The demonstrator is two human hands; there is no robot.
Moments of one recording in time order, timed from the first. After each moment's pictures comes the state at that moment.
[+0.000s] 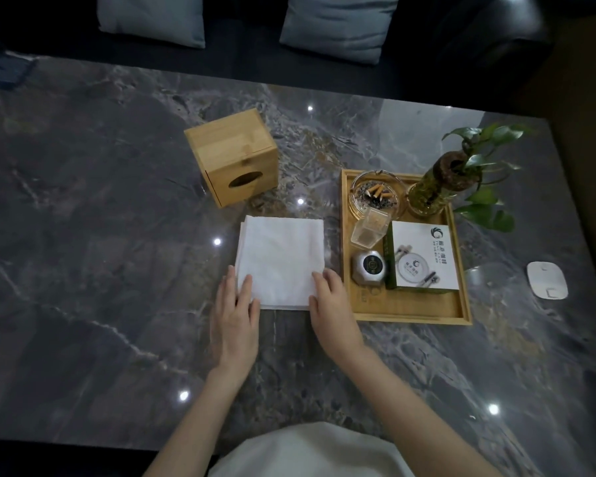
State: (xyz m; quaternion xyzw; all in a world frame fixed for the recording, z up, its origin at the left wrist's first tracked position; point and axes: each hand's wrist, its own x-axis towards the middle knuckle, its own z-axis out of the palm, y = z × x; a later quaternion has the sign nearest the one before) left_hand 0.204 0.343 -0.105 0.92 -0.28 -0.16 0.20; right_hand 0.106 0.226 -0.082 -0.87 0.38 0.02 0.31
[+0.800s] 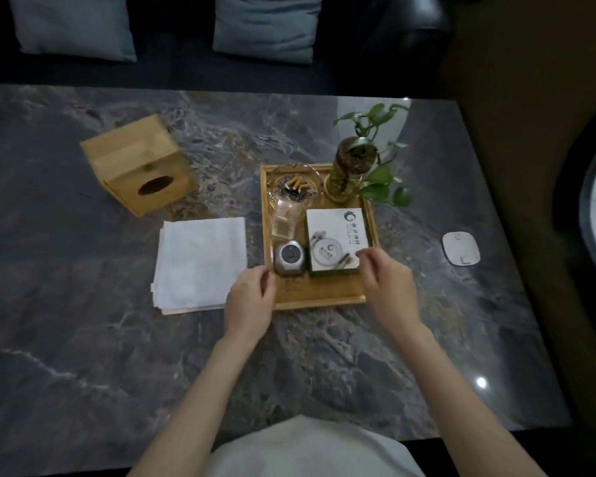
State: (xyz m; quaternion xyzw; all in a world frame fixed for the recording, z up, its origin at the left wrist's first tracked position) left_hand 0.125 0.237 -0.058 0.86 -0.32 -0.24 0.31; right_hand -0.025 0.117 -0.019 -0.80 0.51 -0.14 0.28
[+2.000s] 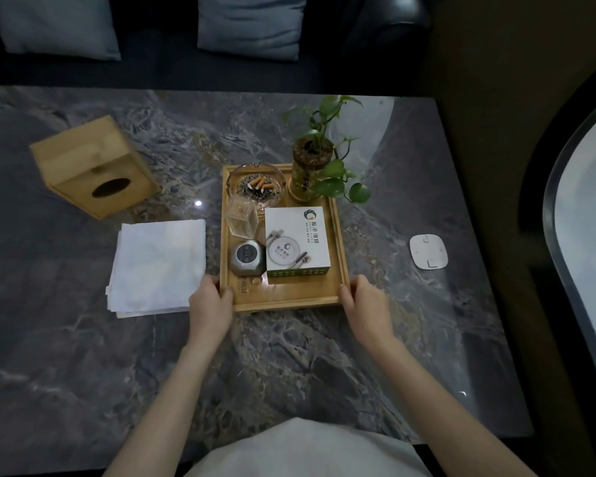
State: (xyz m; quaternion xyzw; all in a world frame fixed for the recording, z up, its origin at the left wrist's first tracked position) left_hand 0.105 0.213 -0.072 0.90 -0.17 -0.26 0.29; right_hand -0.080 0.085 -0.072 -0.78 0.55 -0.02 0.31
